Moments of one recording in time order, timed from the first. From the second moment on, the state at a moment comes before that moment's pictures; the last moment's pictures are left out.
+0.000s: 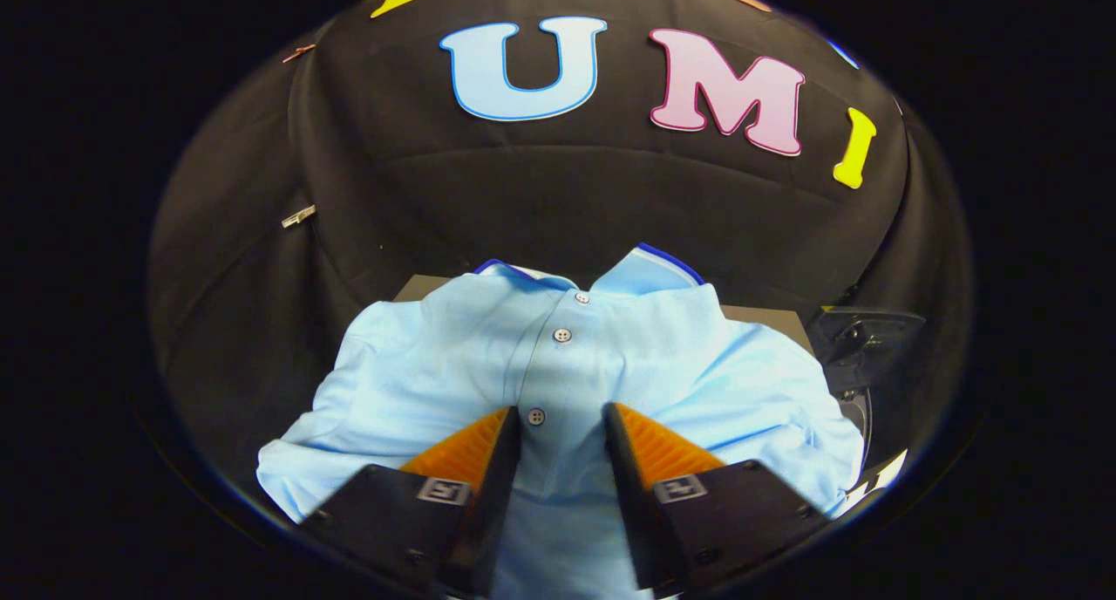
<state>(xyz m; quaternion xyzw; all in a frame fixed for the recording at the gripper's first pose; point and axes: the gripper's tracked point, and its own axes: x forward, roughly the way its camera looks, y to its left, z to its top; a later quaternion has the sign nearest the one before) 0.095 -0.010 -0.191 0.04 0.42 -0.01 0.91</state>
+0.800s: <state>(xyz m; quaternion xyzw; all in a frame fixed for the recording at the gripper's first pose) 0.099 -0.013 -0.166 0.01 0.34 0.05 0.94</state>
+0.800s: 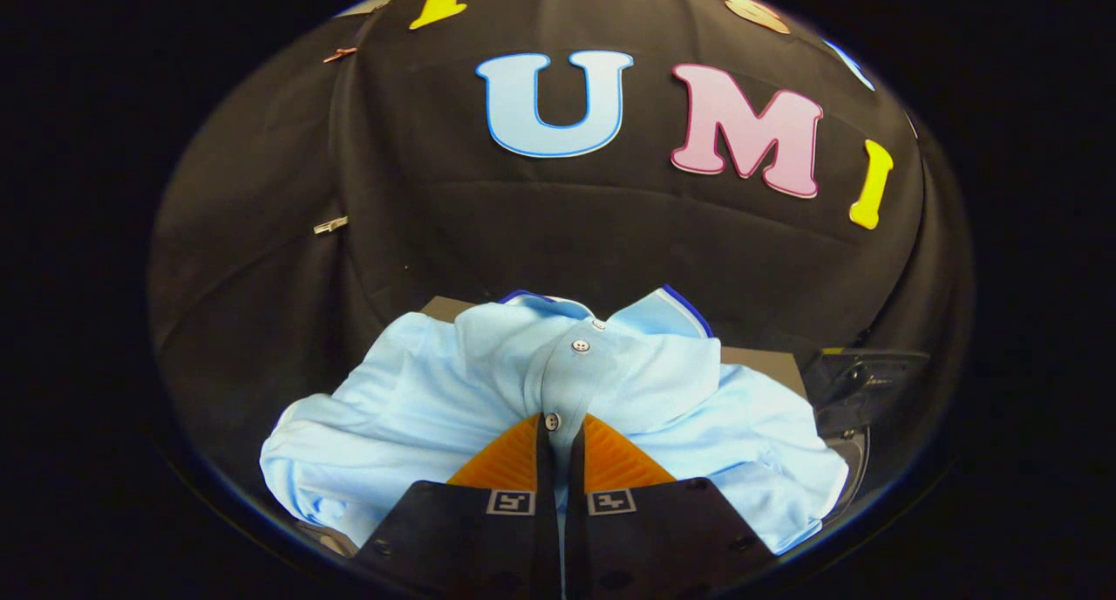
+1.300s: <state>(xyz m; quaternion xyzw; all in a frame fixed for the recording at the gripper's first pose) 0.091 -0.031 -0.141 0.07 0.31 0.09 0.94</state>
